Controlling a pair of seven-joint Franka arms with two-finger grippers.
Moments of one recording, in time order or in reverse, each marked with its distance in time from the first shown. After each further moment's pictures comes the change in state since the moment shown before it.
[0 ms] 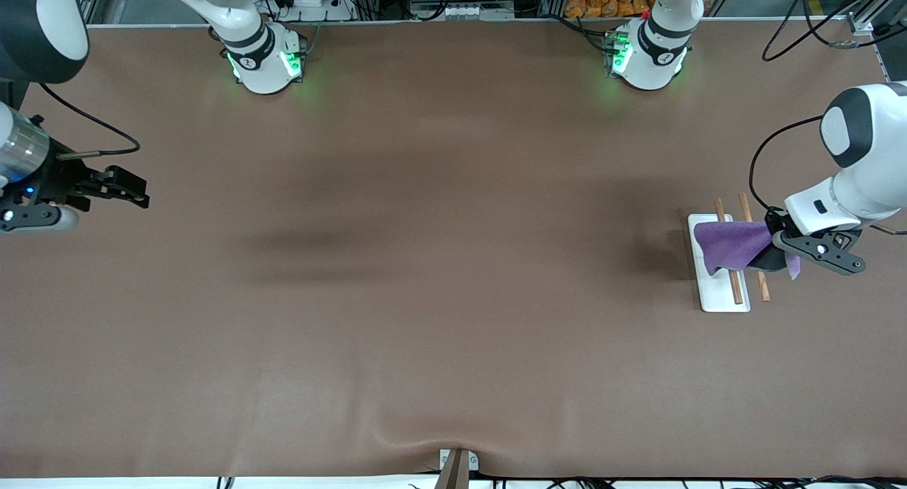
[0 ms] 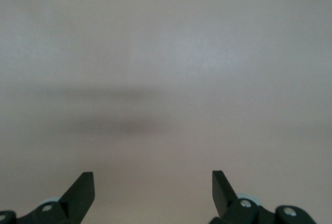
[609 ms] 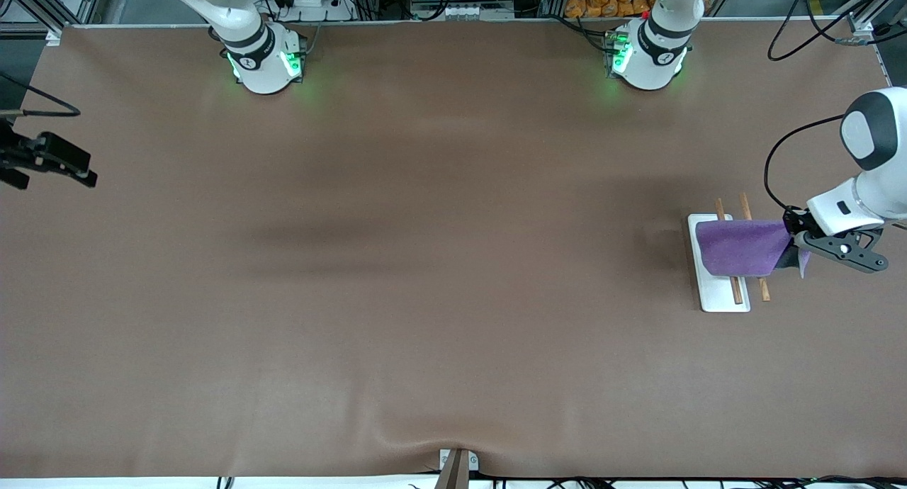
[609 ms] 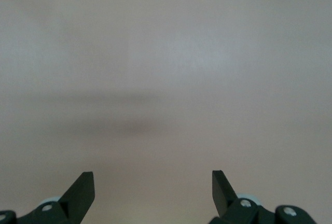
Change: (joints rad) left arm 0.074 0.025 0.000 0.000 -0.005 0.006 0.031; right arm -0.010 0.031 -0.015 0.242 0.000 -0.250 -0.001
